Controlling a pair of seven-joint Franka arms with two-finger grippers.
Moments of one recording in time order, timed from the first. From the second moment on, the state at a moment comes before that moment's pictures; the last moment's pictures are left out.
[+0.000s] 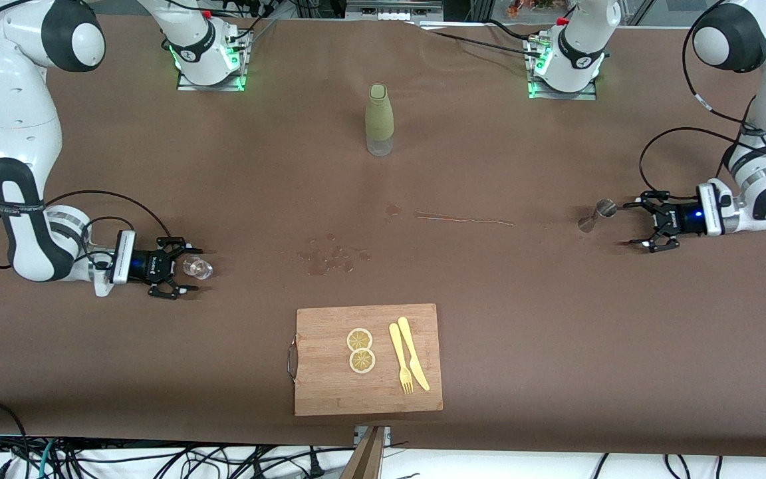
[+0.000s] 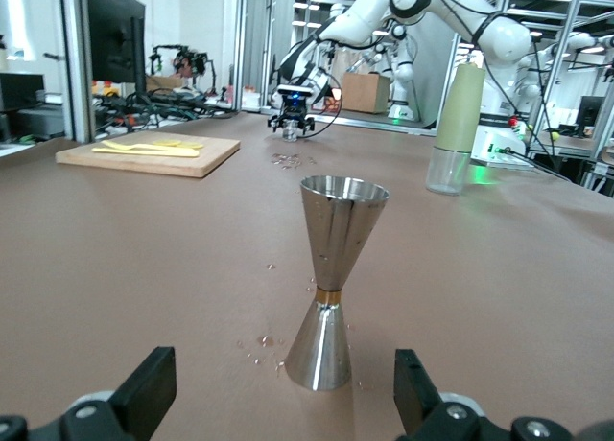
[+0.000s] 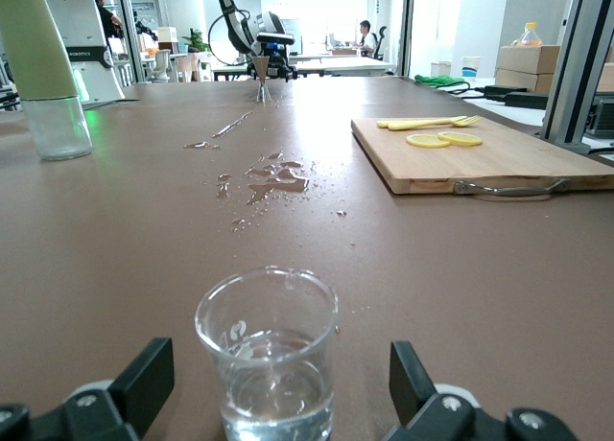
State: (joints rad) left arm 0.35 0.91 0.31 -1.75 -1.13 1.34 2.70; right arm -0.24 0.99 -0.03 -1.54 1.19 1.64 -2.53
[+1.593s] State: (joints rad) left arm 0.33 0.96 0.23 -1.77 -1.13 1.28 2.74; right arm -0.20 1.00 -0.03 -1.55 1.29 1.61 -2.55
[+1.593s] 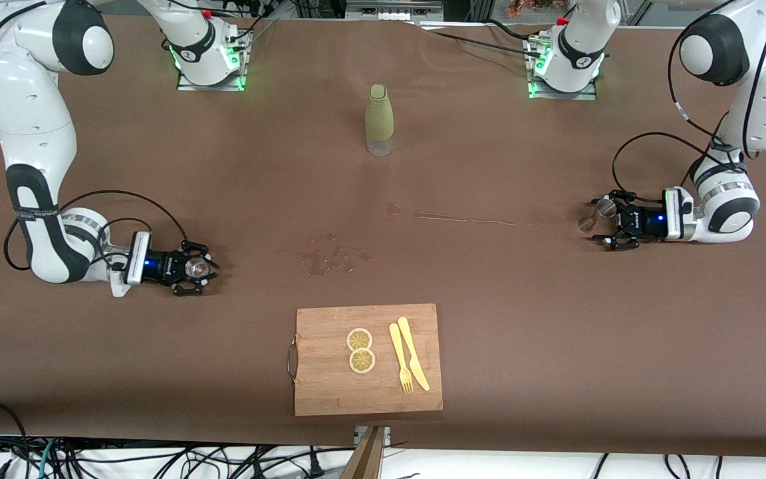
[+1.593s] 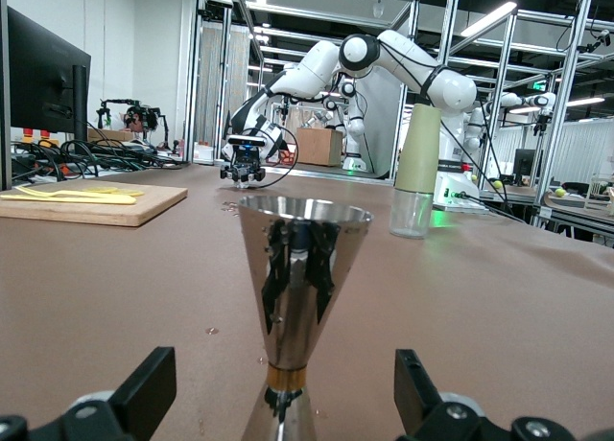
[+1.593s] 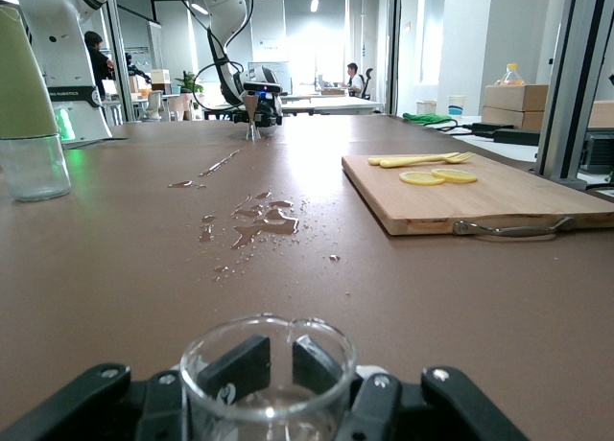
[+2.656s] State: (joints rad) left arm 0.33 0.96 0.24 -1.77 -1.12 1.26 2.74; right arm -0.11 0.88 0.00 -1.54 1.29 1.60 -2.34
